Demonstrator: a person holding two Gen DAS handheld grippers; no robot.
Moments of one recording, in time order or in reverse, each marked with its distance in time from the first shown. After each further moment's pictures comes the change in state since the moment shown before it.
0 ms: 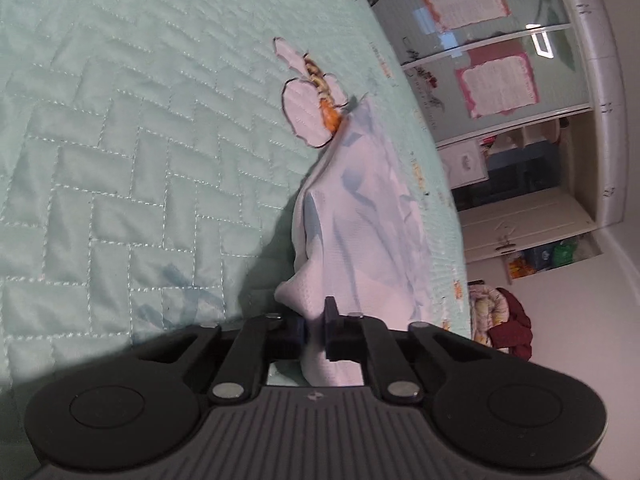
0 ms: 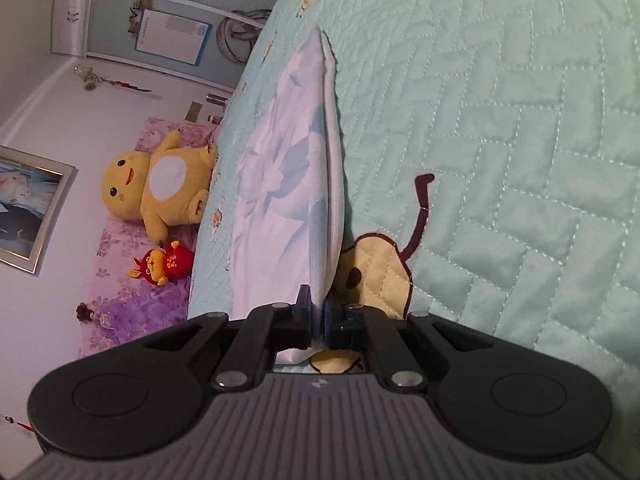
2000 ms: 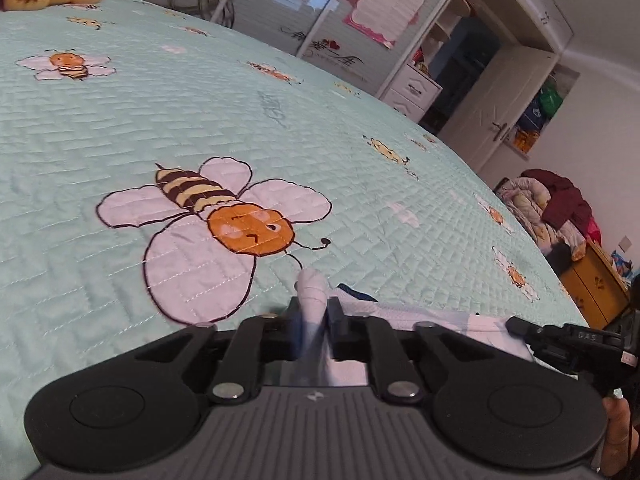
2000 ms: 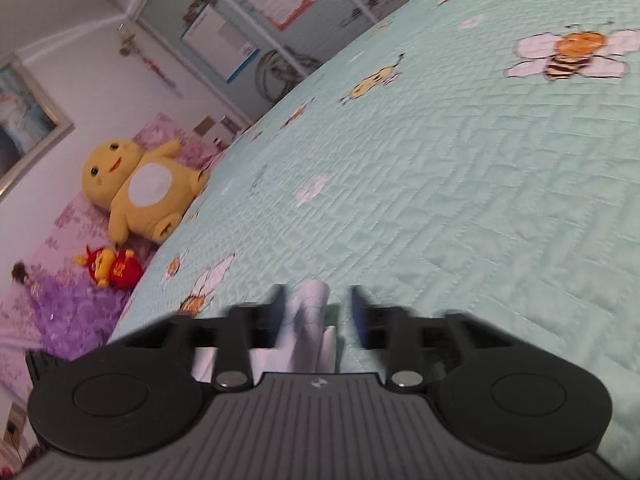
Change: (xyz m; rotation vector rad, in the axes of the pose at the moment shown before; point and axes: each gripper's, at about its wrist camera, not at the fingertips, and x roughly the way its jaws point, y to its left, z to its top) left arm 0.102 -0.053 0.080 0.651 -0.012 0.061; right arm 0.062 0.021 0.102 -0.409 -0.151 -0.105
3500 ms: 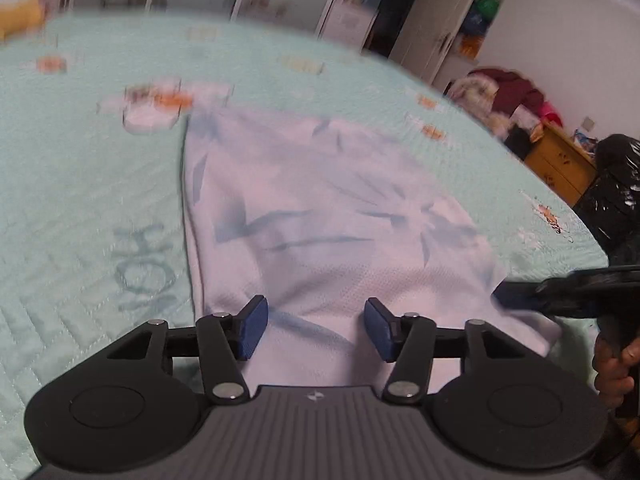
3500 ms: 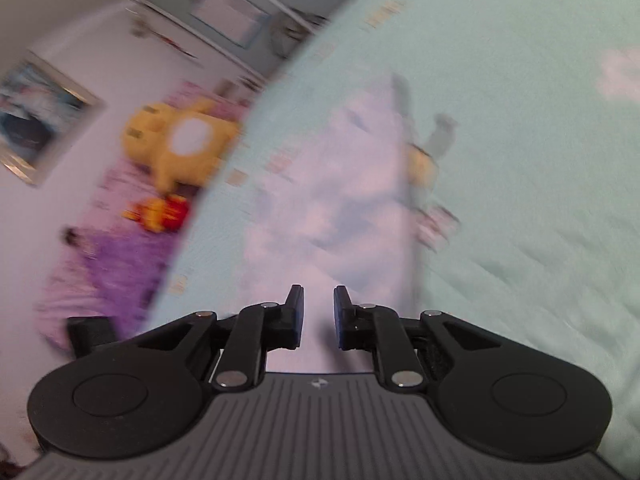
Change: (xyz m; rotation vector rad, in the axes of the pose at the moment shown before) left arm -0.150 -0.088 -0.148 0.289 0.135 0.000; right arm -0.159 0.059 -0.159 0.104 0.104 -0.009
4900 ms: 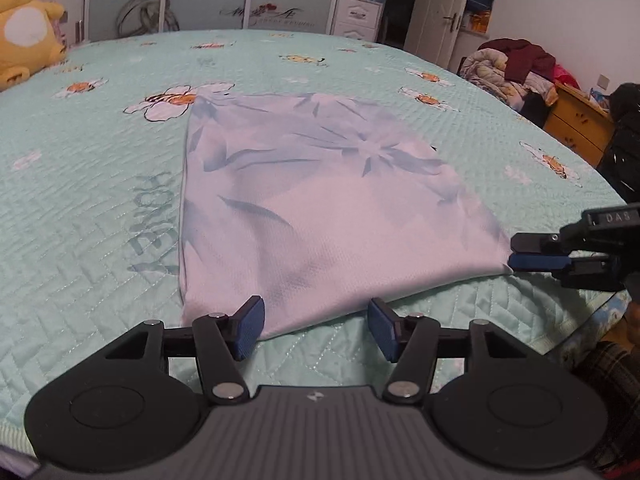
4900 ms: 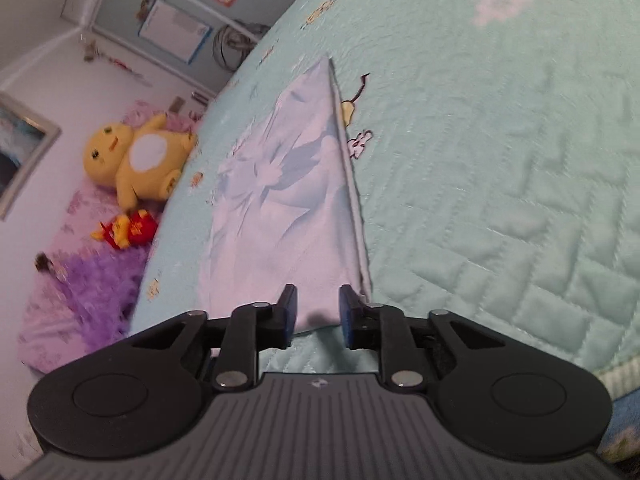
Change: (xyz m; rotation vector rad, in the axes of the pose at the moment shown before) left arm -0.053 -0.055 -0.050 0.029 0.032 0.124; right arm -0.054 0.002 -0.058 0.162 -0.044 -0.048
